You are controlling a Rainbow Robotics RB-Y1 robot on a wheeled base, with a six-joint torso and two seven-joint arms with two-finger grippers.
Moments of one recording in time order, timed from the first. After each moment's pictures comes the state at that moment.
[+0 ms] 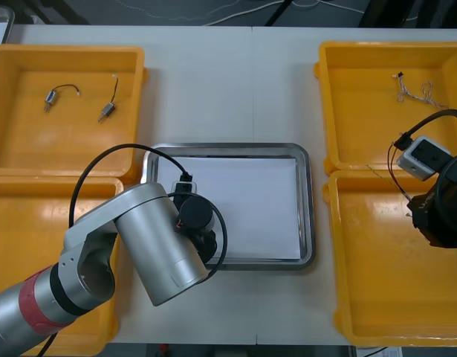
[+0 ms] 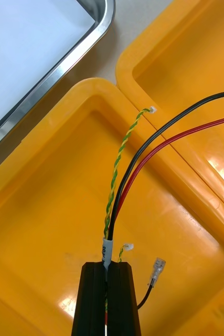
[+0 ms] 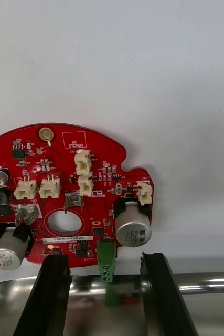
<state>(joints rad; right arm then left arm) -0.11 -0.56 -0.27 -2.48 -0.75 1.92 1.99 -0.43 0.46 -0.81 -2.07 0.21 1.72 -0.56</state>
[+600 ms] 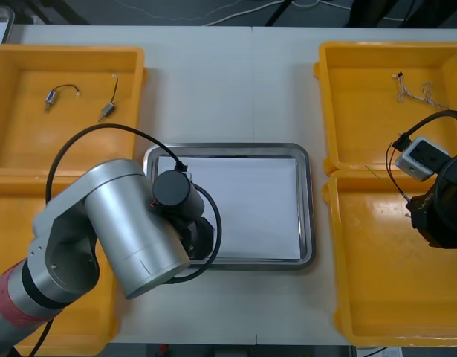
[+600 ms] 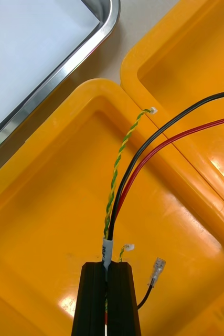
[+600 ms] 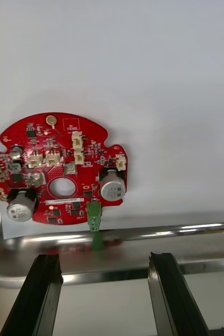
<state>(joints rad) -0.11 -0.56 -0.26 -2.48 -0.75 1.92 1.99 -0.44 0.47 -0.71 -2.23 0.35 1.84 -0.56</state>
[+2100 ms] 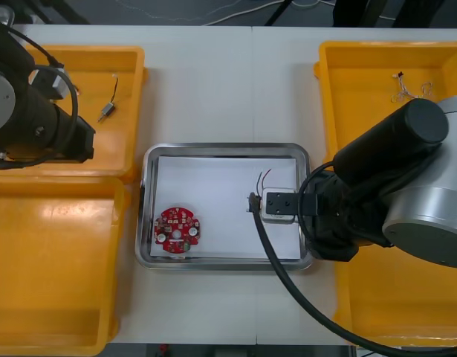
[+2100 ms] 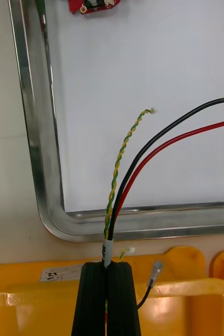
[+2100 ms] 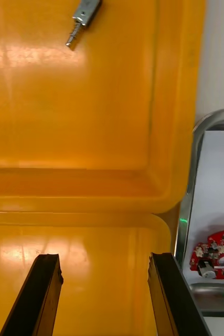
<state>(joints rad) -0.52 -0.64 0.47 -2.39 -0.74 1.90 1.99 -0.54 0.77 -0.09 -2.11 0.72 1.91 -0.93</state>
